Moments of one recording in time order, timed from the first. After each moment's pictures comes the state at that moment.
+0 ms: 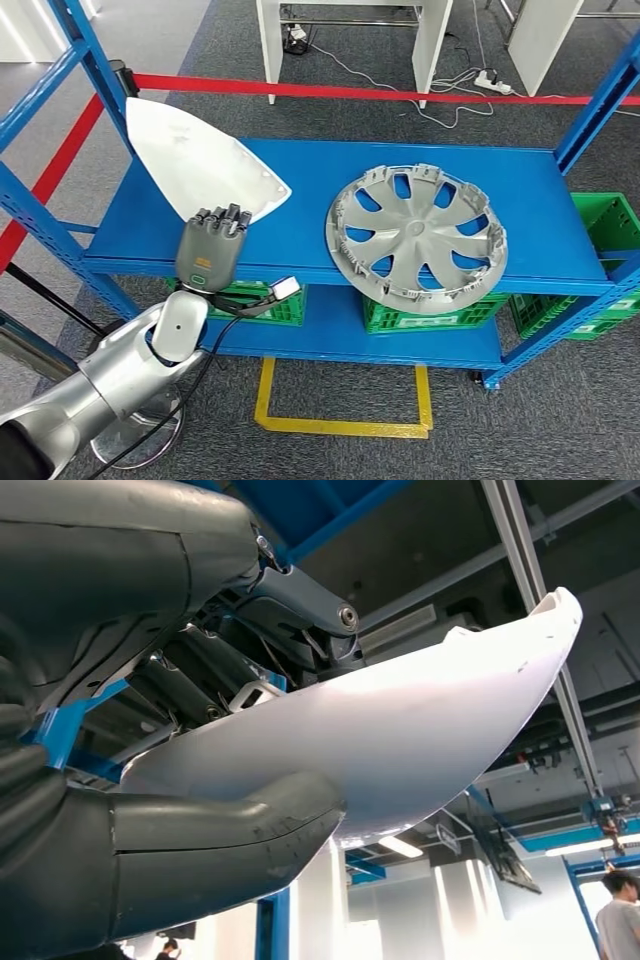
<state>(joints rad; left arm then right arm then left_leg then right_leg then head) -0.63 0.20 -1.13 -1.09 -1.48 0.62 0.70 -0.04 0.24 0.41 -0.17 0.06 -0.28 0.03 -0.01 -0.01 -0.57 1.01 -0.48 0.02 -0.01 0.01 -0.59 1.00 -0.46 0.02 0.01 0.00</state>
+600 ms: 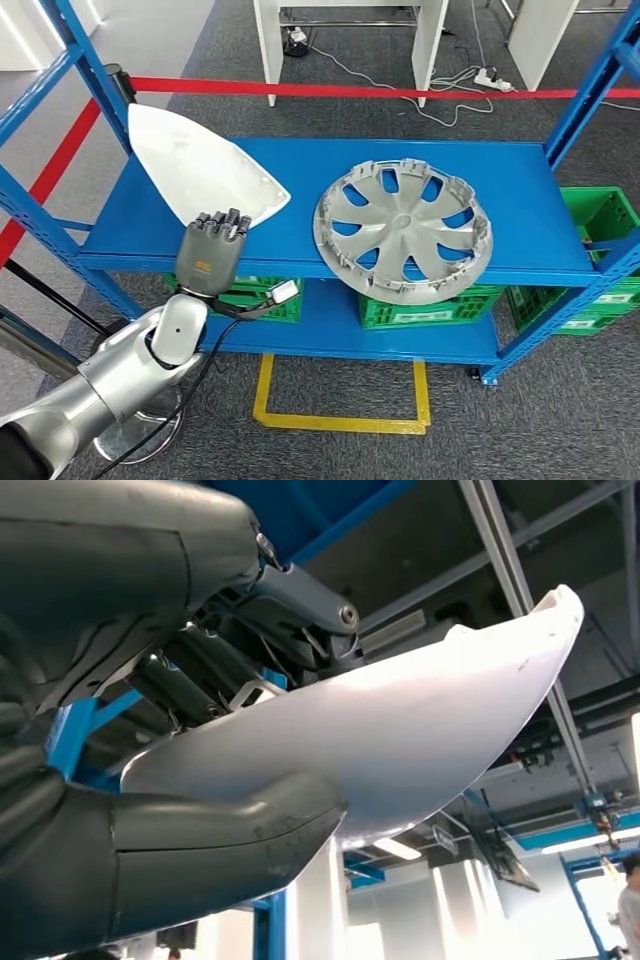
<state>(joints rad) -0.62 0.22 -1.12 -1.08 -1.48 0.63 0.70 -0.04 0.23 0.41 -0.17 0.06 -0.28 0.03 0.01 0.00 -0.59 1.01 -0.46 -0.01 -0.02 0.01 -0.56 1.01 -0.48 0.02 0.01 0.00</state>
